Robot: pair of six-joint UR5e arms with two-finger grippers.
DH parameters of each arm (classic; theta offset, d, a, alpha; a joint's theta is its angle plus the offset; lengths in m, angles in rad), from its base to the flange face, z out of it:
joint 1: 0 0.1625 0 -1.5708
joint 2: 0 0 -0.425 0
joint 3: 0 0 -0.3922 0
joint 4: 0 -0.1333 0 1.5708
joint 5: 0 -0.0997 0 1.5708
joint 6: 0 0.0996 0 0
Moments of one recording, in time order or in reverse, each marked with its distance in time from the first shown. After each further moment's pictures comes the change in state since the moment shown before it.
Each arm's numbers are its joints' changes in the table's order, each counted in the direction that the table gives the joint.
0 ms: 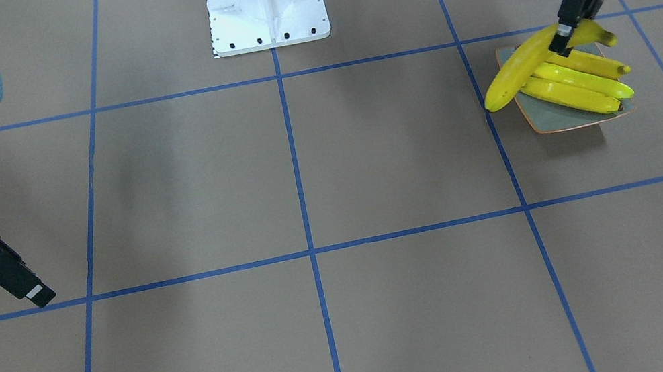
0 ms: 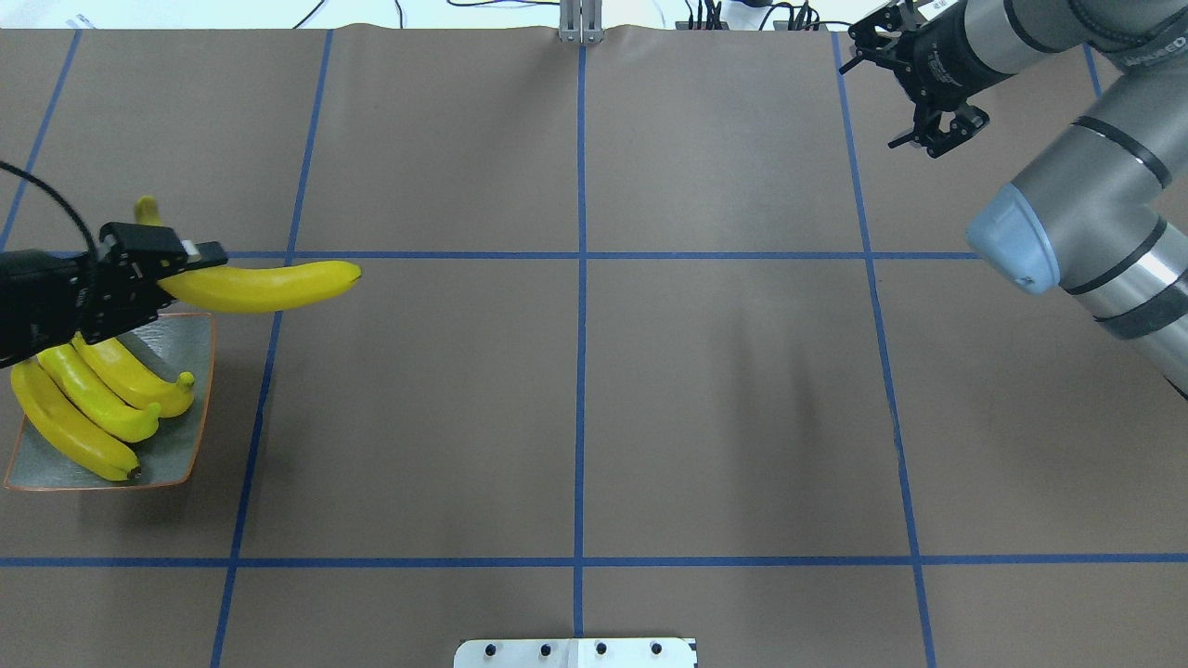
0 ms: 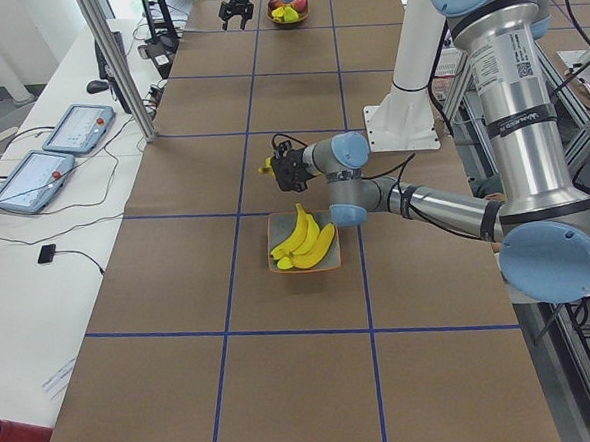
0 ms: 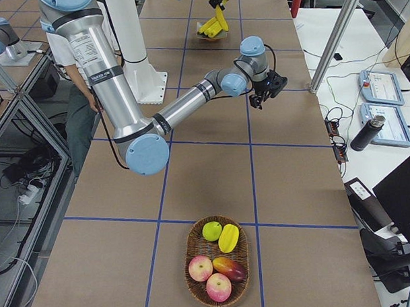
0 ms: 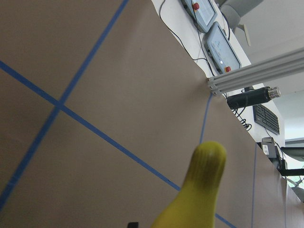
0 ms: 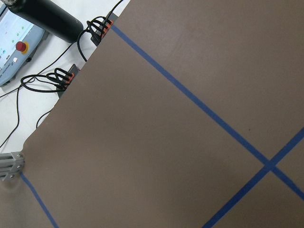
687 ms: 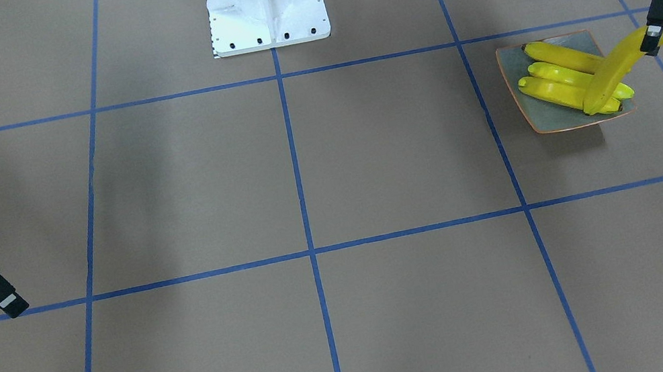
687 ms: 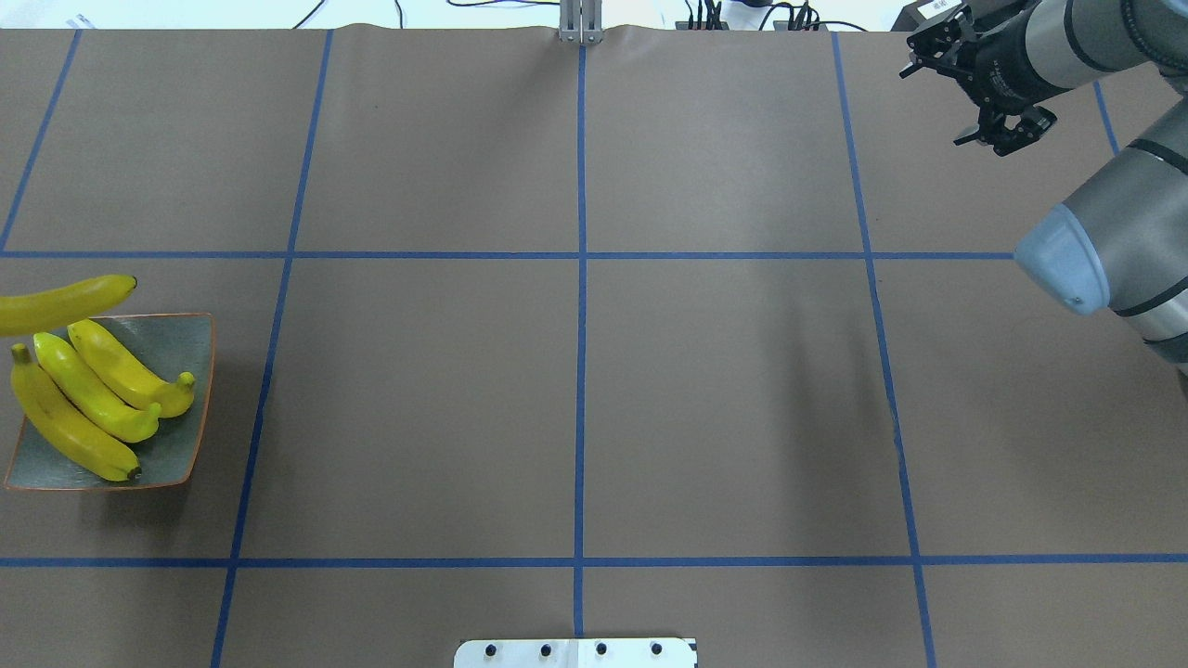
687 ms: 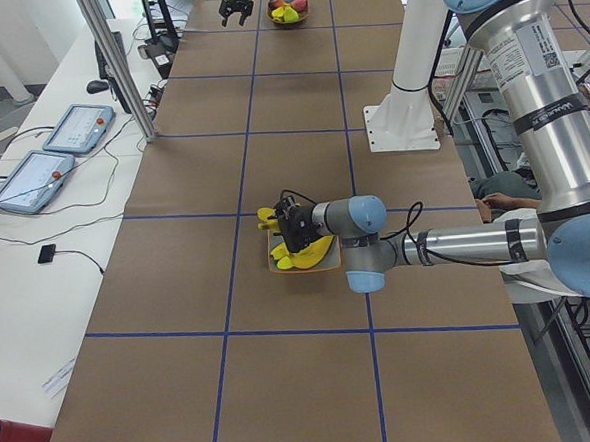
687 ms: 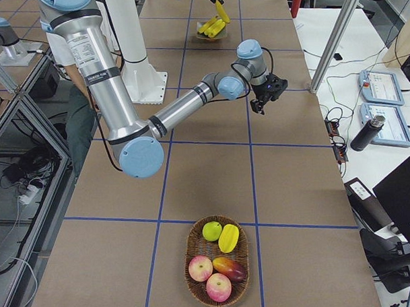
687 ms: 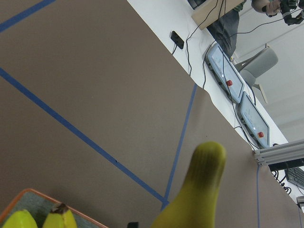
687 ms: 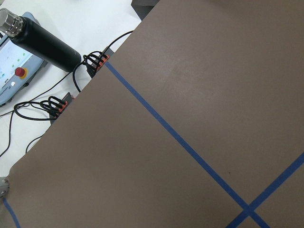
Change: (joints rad) left arm -0.051 -0.103 -0.240 0.324 -0.047 0.052; right arm 0.001 0.028 -0.018 0.000 0.066 -0.012
